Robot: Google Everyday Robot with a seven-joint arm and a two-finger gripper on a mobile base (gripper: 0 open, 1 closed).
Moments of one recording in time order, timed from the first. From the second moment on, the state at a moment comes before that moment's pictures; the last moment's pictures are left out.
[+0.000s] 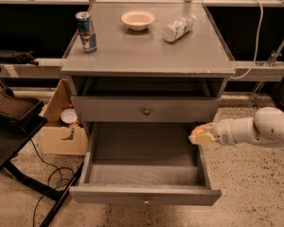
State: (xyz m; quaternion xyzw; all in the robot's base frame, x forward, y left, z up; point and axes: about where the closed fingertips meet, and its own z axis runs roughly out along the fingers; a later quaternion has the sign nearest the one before) arm 0.601 -0.217 0.591 -0.37 0.82 0.27 0.35
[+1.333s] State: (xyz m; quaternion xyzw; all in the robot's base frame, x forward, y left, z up) arm 0.580 -0.163 0.428 -0.39 0.84 0.29 0.24
